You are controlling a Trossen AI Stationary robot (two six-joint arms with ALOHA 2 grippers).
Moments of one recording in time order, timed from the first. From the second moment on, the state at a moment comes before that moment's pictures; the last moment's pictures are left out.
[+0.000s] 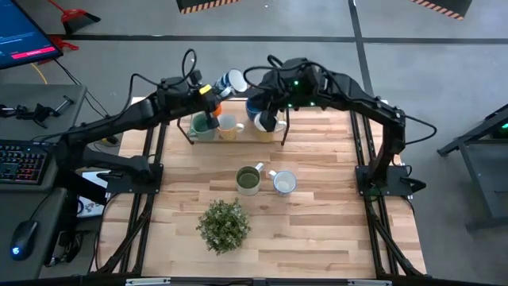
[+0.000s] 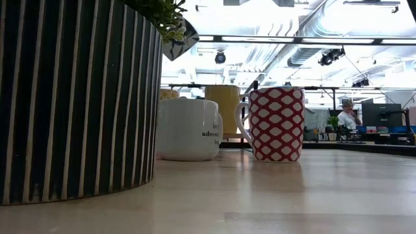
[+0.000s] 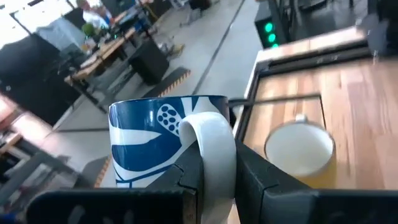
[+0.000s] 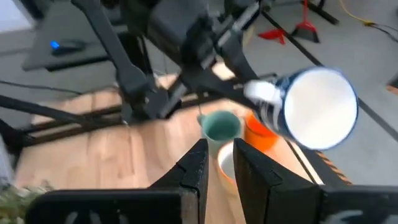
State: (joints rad) left arm 0.44 1.13 1.11 -0.22 -0.14 0.50; right arm -0.19 1.79 2.25 -0.94 0.04 0.07
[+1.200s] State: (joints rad) left arm 0.10 0.62 0.50 -0.05 -0.10 0.02; right arm -0.16 1.78 2.25 -1.08 0.29 0.10
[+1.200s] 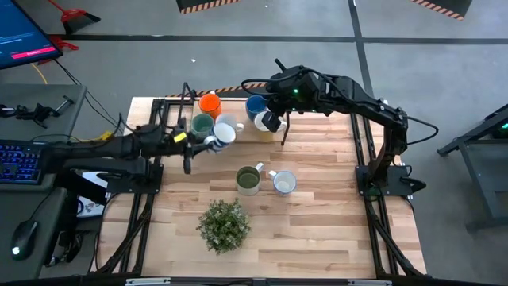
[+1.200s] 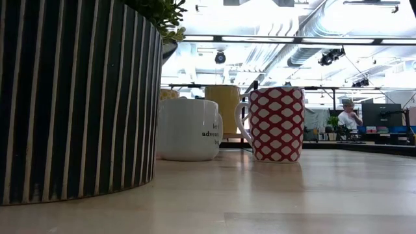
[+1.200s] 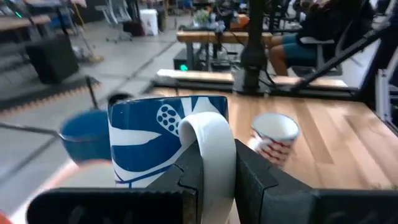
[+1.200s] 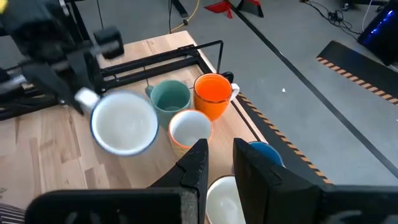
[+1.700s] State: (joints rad) left arm -0.03 0.60 0.28 0.07 -0.18 -0.10; right arm -0.16 1.78 2.25 -1.06 0.28 0.12
